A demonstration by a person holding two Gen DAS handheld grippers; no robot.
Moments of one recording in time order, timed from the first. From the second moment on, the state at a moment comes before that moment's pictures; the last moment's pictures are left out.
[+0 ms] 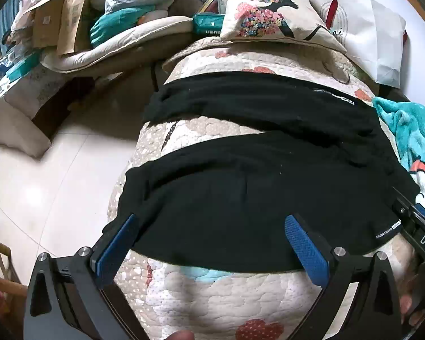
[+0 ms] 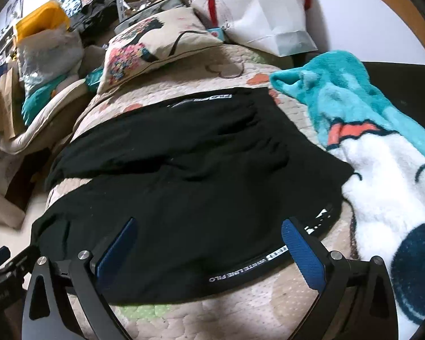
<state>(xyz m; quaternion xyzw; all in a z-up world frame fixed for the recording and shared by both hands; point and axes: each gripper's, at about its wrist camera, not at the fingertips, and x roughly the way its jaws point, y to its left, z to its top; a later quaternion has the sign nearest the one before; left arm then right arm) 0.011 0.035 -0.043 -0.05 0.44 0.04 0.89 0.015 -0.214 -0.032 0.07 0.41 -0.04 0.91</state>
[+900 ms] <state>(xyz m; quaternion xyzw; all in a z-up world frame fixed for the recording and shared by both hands) 0.030 0.033 -0.101 -0.08 0.50 0.02 0.86 0.016 -0.206 -0.041 0.06 0.42 -0.02 0.91</state>
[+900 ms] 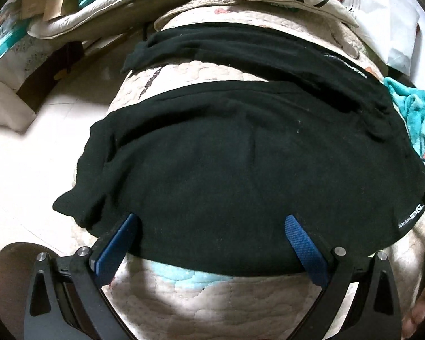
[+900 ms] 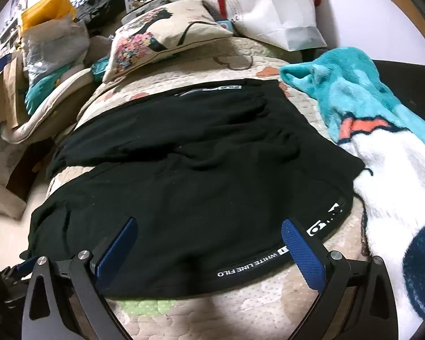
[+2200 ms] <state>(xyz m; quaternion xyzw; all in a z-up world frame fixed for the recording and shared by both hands) -0.007 0.219 -0.013 -0.27 0.38 0.09 0.88 -0.020 0.005 -0.078 -0.15 0.48 0.31 0.81</state>
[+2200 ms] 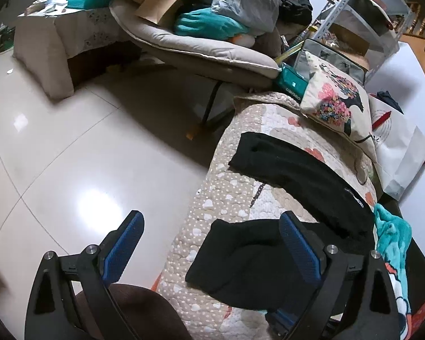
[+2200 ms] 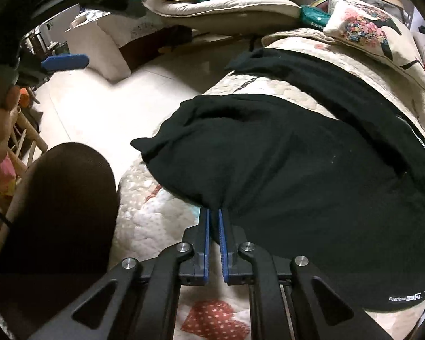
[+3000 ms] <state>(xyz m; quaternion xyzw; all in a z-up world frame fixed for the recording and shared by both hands) 0.123 0.152 0.002 -0.15 0.42 0.01 0.89 0.143 -0.197 0.036 -0.07 0.43 0.15 0.89</state>
